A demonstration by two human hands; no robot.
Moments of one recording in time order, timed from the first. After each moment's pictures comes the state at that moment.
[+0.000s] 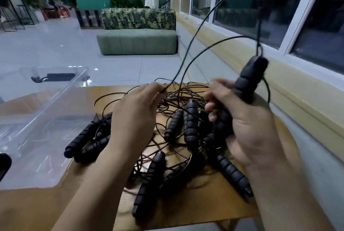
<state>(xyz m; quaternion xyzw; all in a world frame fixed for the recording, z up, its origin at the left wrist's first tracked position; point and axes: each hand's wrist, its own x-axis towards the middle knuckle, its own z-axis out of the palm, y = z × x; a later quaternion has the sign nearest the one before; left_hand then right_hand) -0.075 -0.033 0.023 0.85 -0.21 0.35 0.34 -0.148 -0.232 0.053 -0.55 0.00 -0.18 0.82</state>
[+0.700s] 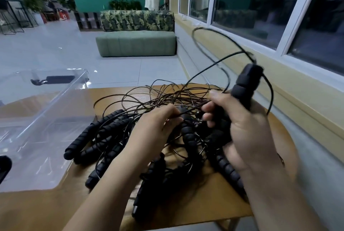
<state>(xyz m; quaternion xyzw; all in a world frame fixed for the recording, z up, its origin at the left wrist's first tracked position) -0.068 -0.051 -0.017 0.87 -0.26 0.17 0.37 -0.159 -0.226 0.054 -0.53 0.04 -0.19 0.82</state>
